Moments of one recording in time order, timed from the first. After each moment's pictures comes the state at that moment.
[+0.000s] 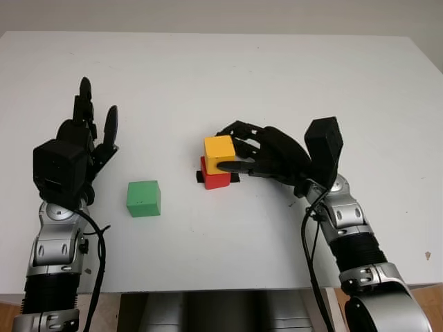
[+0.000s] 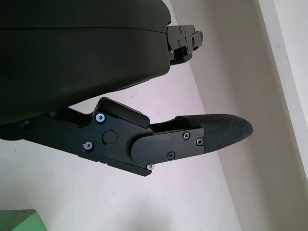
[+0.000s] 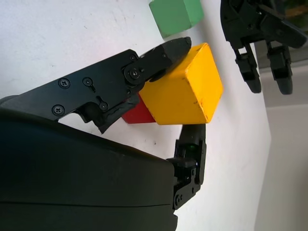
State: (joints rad) left arm -0.35 0.36 0.22 0.13 0.00 0.07 -0.02; right arm -0.62 -0.23 0.05 0.45 0.10 0.18 0.61
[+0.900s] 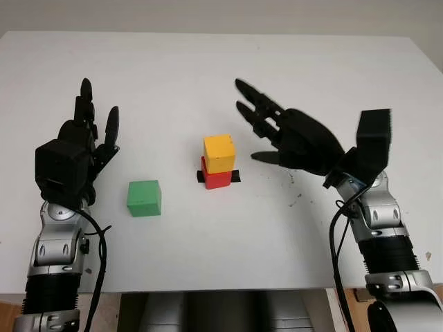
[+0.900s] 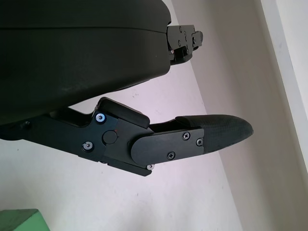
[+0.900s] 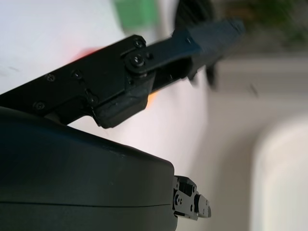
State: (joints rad) left arm -0.35 0.36 0.22 0.13 0.00 0.08 -0.03; right arm -0.52 -0.26 -0.11 0.15 0.28 0.14 0.51
